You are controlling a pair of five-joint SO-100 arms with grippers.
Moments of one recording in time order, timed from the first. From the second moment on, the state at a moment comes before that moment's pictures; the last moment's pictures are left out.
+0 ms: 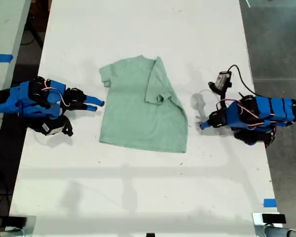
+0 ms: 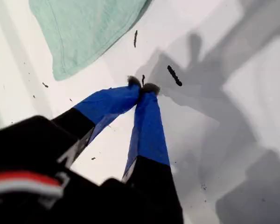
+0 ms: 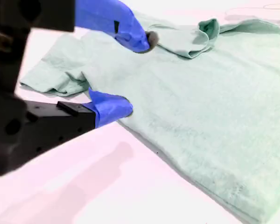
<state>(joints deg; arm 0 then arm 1) -12.8 206.1 180.4 65.2 -1.8 2.6 200.2 173.8 80.7 -19.6</state>
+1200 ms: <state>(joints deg) -13.0 206.1 180.4 64.7 -11.8 2.3 200.2 173.9 80.7 -19.6</state>
